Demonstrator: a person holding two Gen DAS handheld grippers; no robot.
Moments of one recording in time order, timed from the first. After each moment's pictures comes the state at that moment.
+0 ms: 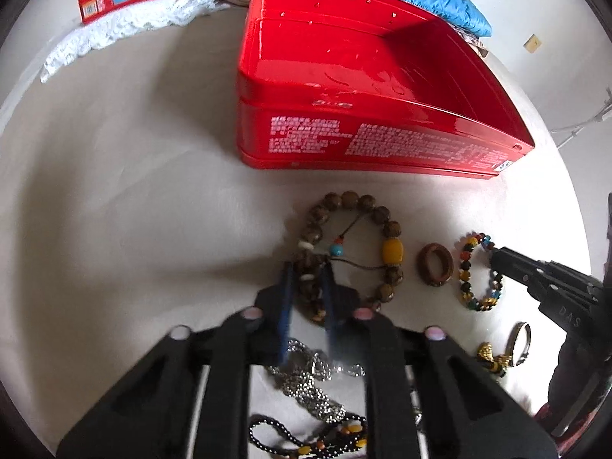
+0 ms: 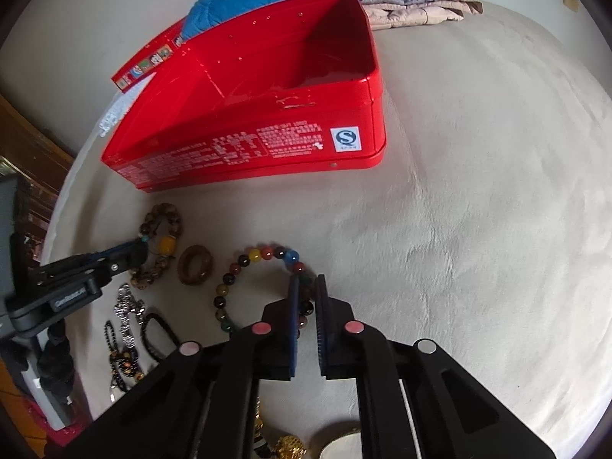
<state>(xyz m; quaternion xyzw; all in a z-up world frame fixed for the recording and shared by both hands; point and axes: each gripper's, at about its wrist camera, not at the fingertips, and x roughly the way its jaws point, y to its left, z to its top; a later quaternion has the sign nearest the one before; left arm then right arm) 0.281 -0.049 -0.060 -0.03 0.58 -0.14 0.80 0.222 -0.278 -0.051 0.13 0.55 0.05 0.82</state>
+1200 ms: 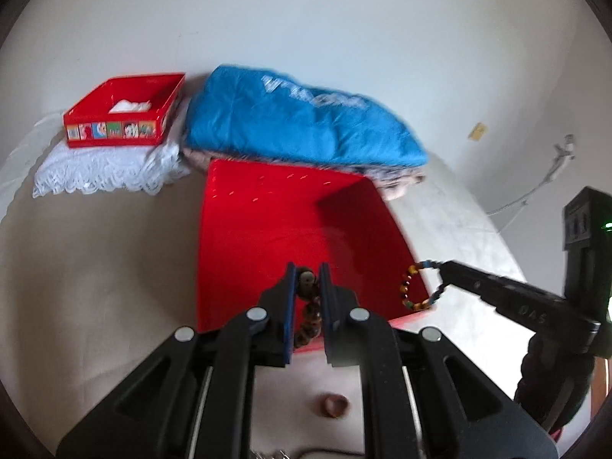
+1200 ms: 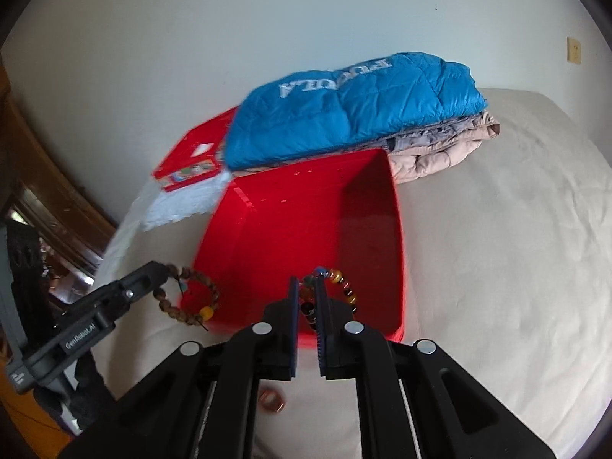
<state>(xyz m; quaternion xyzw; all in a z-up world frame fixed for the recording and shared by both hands) 0.323 -0.073 0.057 -0.07 0.41 -0.19 0.89 0.300 -0.285 0.061 0.14 0.43 0.06 0.89</state>
